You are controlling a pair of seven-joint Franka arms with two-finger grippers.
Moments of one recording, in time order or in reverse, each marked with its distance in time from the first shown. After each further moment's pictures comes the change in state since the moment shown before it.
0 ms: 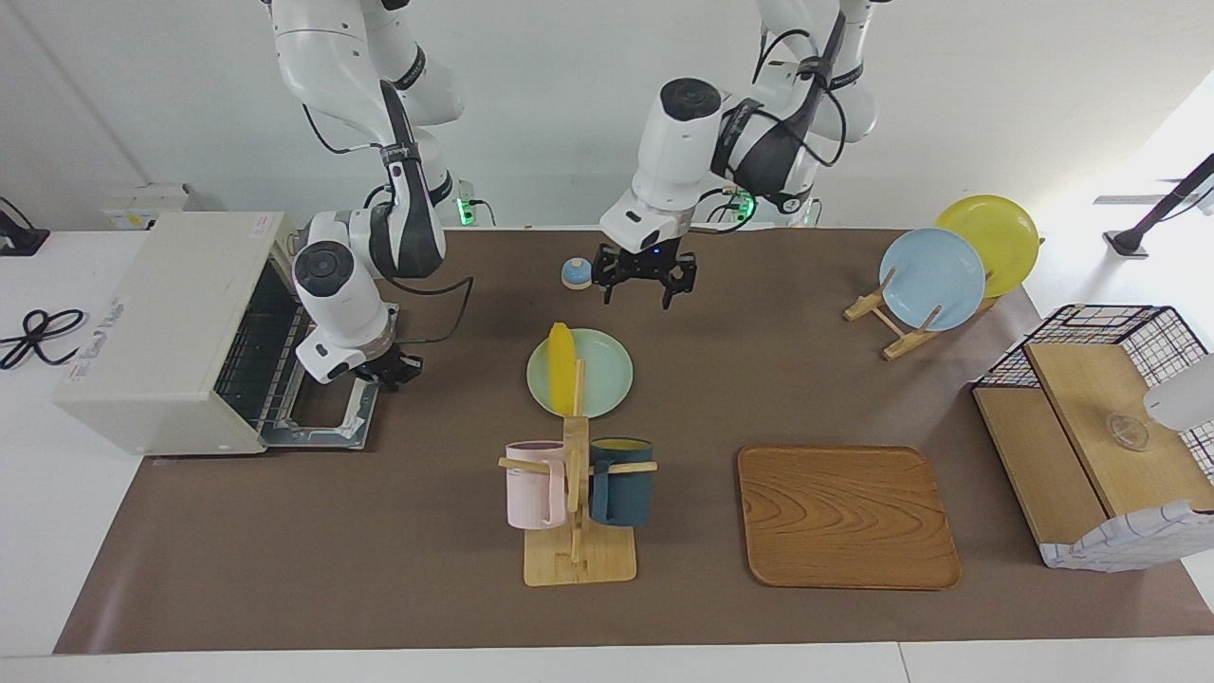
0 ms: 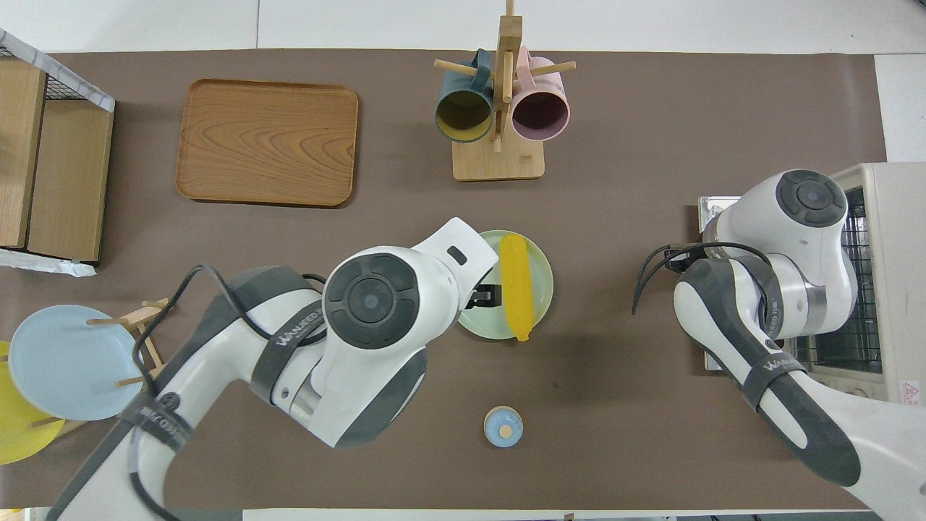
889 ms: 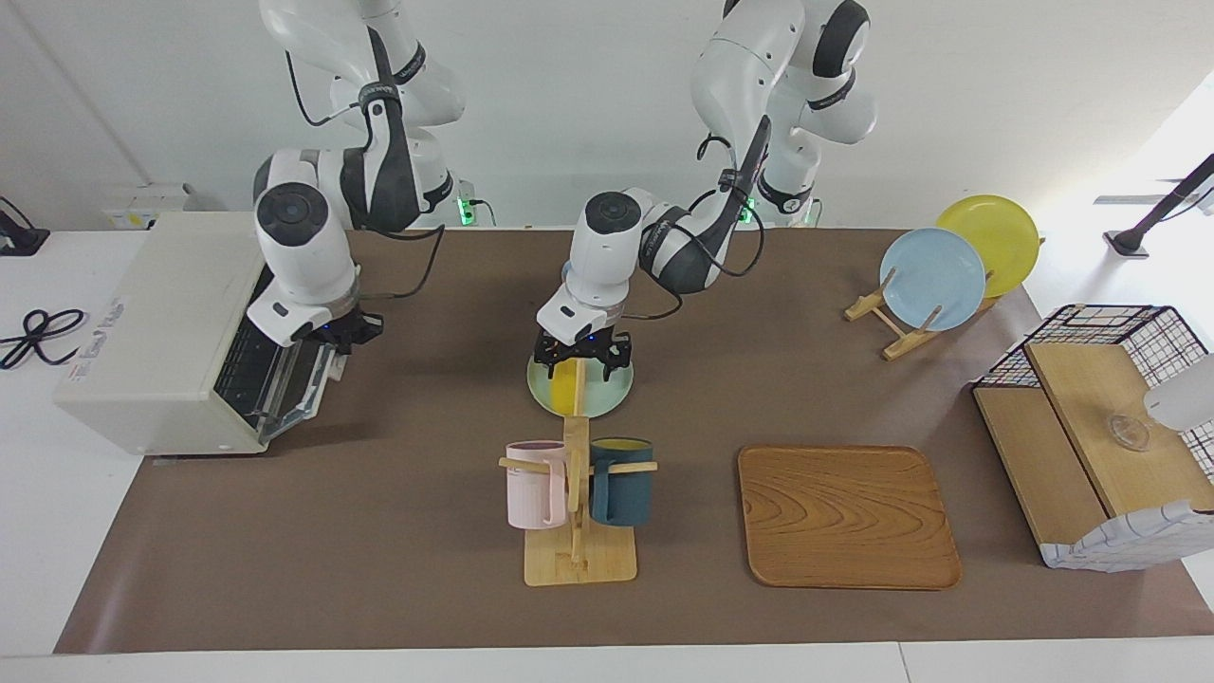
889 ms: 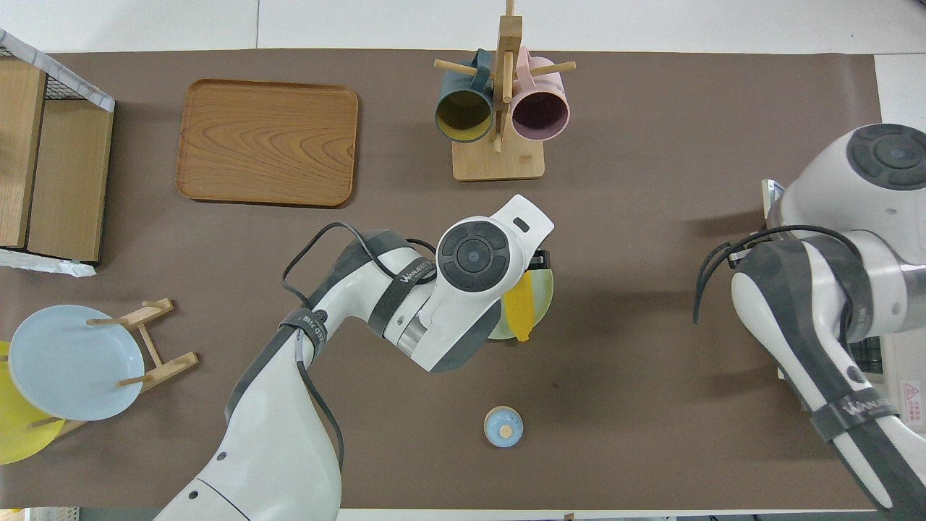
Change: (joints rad) left arm -0.047 0.334 0.008 0.220 0.010 0.155 -0.066; right arm -0.071 -0.151 0.027 0.152 -0.153 -0.352 -0.161
